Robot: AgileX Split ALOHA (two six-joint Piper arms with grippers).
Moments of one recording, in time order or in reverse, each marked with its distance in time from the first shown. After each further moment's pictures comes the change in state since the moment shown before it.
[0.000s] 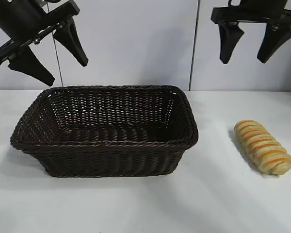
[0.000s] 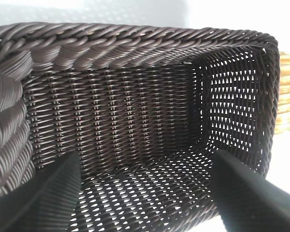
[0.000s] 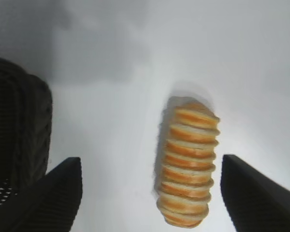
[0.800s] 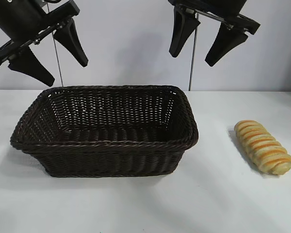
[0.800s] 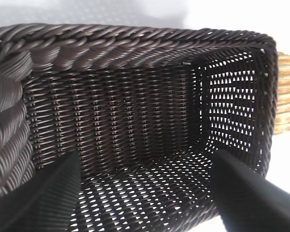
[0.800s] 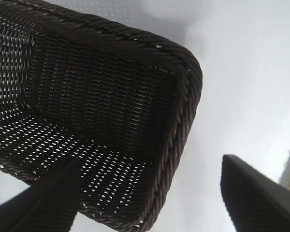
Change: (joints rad) left arm 0.000 0.000 0.000 0.000 0.000 0.000; right arm 0.151 0.000 0.000 0.289 -0.003 -0.079
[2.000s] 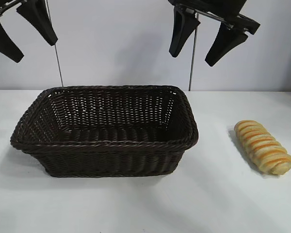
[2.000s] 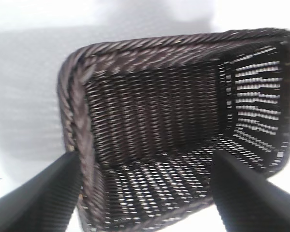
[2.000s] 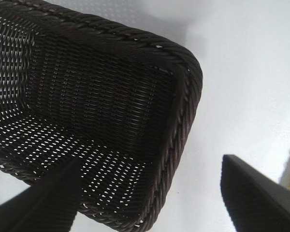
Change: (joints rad) left arm 0.037 -0.044 -0.015 0.009 0.063 0.050; right arm 0.000 0.000 0.000 0.025 -0.001 -0.001
